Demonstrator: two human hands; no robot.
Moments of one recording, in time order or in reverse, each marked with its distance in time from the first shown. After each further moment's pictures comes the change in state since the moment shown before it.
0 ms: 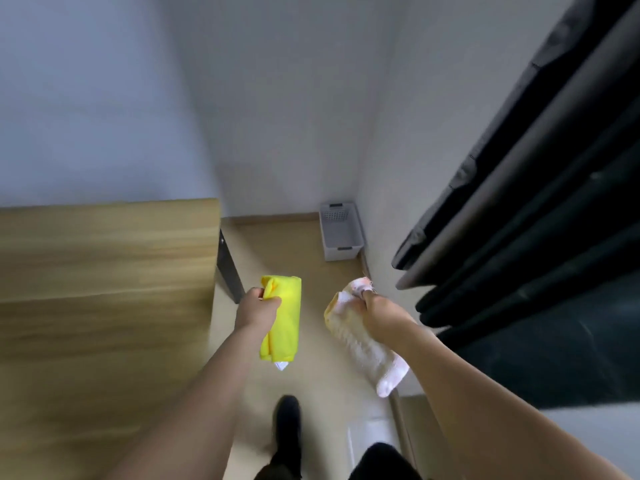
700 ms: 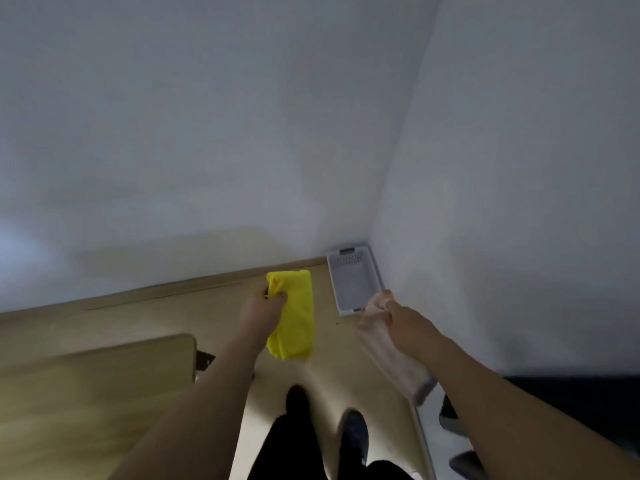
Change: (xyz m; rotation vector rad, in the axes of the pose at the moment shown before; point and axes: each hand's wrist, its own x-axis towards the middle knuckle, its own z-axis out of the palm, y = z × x) left_hand 0.311 0.258 0.036 -0.039 -0.125 0.042; right_hand 0.347 -0.016 -0.170 0.028 -0.088 0.067
